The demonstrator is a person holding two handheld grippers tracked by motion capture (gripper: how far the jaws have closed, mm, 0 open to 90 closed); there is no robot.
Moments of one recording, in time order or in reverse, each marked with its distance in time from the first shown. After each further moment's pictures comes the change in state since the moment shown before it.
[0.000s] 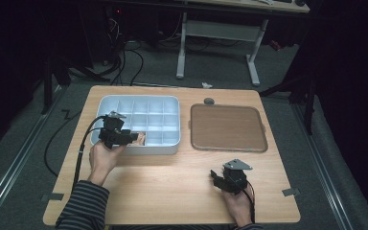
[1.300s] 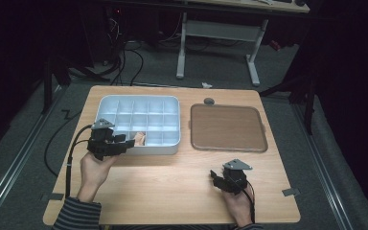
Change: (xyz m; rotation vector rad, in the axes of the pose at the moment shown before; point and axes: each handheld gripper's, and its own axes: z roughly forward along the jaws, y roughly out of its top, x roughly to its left) left arm -0.015 -0.025 -0.043 -0.110 -0.086 0.007; right arm 0.000 0.000 0.000 0.000 0.006 -0.003
